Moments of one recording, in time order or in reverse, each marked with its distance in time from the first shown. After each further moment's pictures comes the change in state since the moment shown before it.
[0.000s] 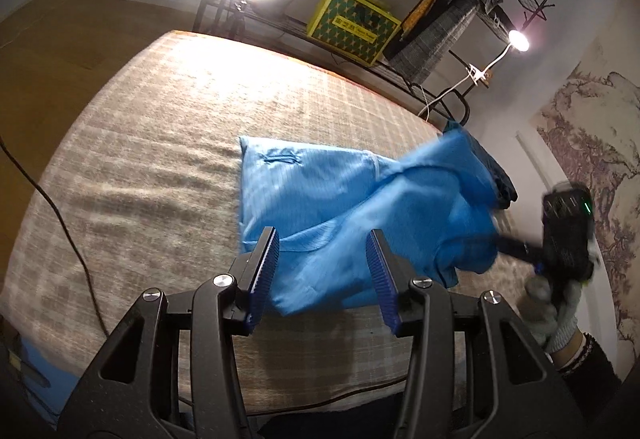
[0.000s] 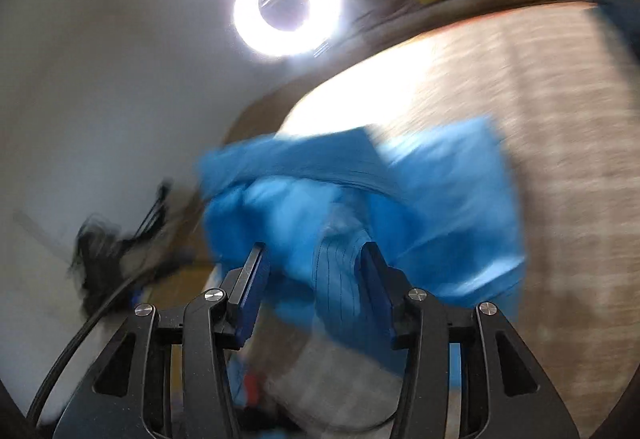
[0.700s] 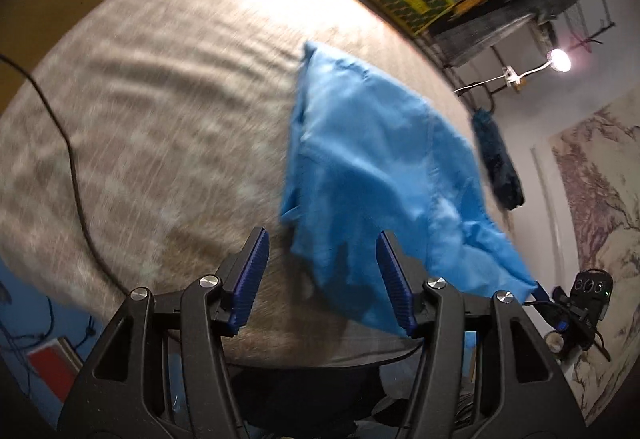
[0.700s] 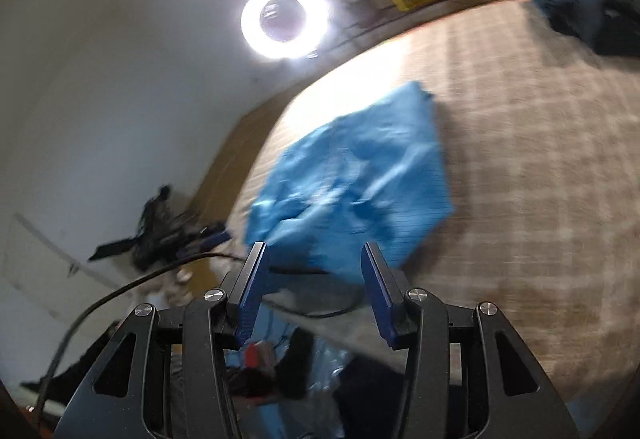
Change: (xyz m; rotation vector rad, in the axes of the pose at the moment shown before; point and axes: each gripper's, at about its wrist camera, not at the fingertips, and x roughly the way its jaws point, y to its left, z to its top) left arm 0.033 0.060 -0.055 -0.252 0.188 -0.005; right arm -0.111 -0.015 -0.088 0.105 -0.114 -0.087
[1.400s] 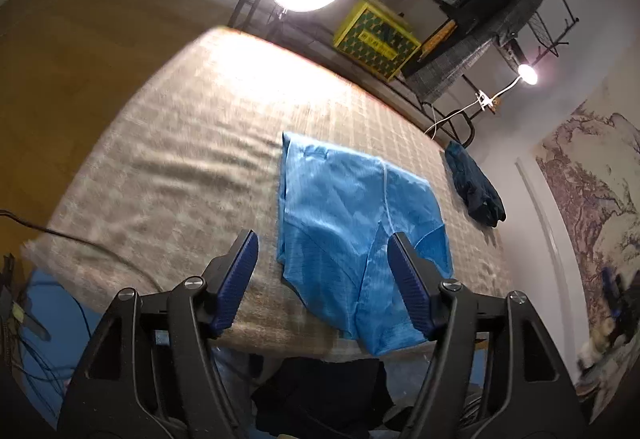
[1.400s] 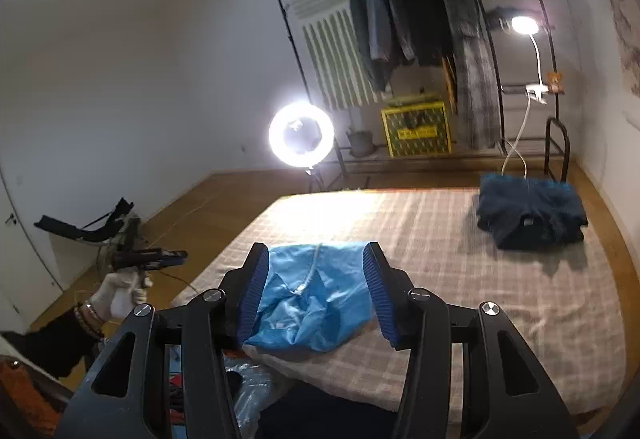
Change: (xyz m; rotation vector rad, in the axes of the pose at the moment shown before) left arm -0.119 -0.032 0.015 0.105 -0.167 -0.008; right arm -0.200 0.120 0.013 -0.377 -0.328 -0.196
